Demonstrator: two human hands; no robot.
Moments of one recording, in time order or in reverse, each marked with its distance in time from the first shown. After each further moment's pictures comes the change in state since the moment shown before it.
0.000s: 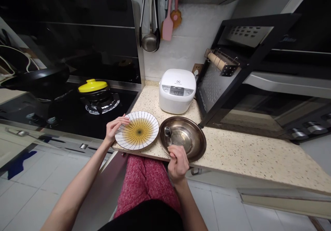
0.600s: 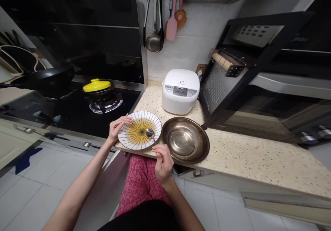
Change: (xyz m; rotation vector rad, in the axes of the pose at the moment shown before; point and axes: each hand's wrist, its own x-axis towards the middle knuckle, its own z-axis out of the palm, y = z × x) left_hand -0.002 -0.002 0.000 0.003 -0.008 -0.017; right_hand -0.021 -0.022 0.044 0.236 -0.057 0.184
